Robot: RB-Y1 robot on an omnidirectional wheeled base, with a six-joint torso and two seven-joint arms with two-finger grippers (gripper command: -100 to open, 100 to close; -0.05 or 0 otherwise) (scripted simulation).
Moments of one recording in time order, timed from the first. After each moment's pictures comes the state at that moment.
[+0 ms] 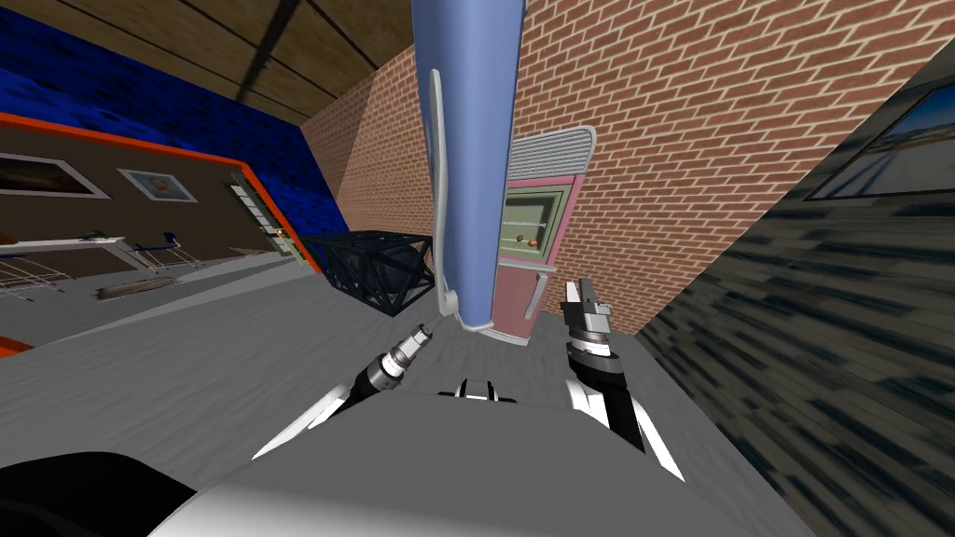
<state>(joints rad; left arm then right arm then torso) 0.57 0.60 -0.26 -2.18 -0.20 -0.55 -0.04 0.45 -0.03 -0.04 -2.27 0.11 -0.54 -0.14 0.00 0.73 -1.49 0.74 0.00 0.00</state>
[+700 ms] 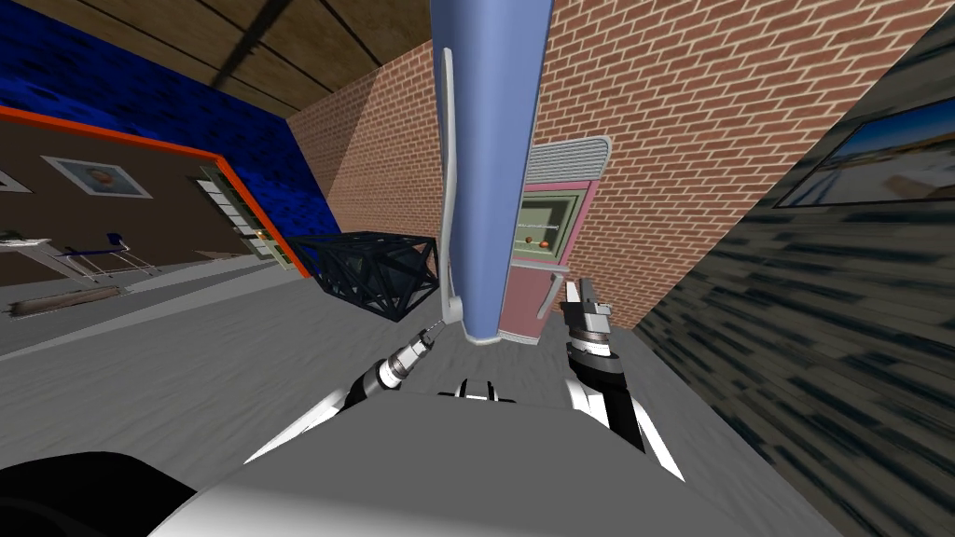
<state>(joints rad) 0.59 0.67 -0.30 -2.20 -0.21 -0.61 -0.02 0.45 -0.03 -0.04 -2.27 0.11 -0.54 -0.14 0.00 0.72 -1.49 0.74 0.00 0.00</state>
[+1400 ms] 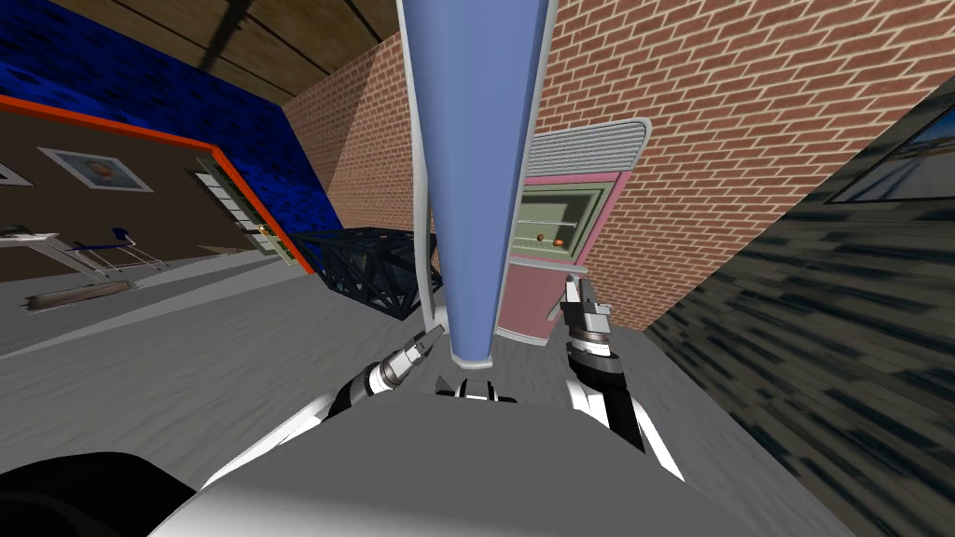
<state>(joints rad) 0.65 0.74 -0.29 -2.31 -0.21 -0.59 0.01 0.45 -0.03 -0.03 -2.27 0.11 -0.54 -0.14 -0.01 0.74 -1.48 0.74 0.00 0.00</state>
